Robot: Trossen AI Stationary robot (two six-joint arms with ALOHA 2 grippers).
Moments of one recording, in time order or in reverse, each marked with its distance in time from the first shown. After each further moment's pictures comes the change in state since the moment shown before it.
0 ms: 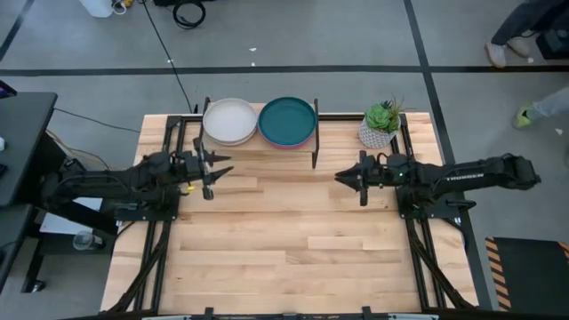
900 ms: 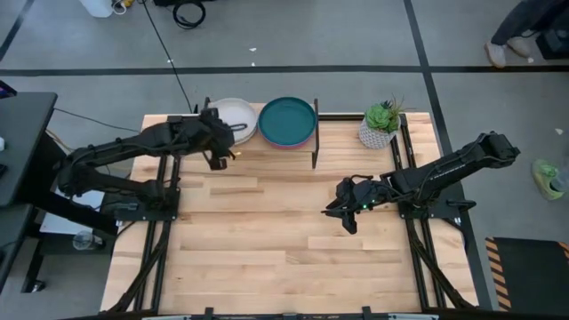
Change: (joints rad) left arm 0.211 0.583 0.778 -1.054 -0.243 0.257; right arm 0.343 0.410 0.376 -0.451 0.103 0.293
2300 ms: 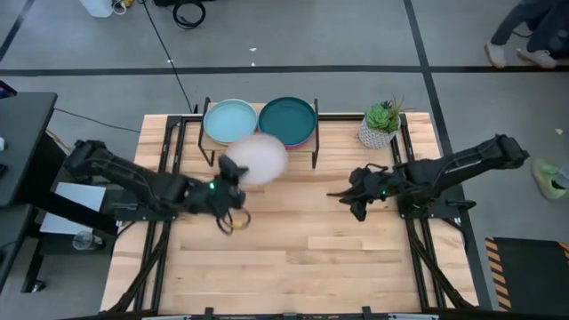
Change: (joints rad) left arm -0.669 0.105 -0.118 0.276 -0.625 0.226; right arm -0.049 -0.197 0.026 -0.350 0.079 0.152
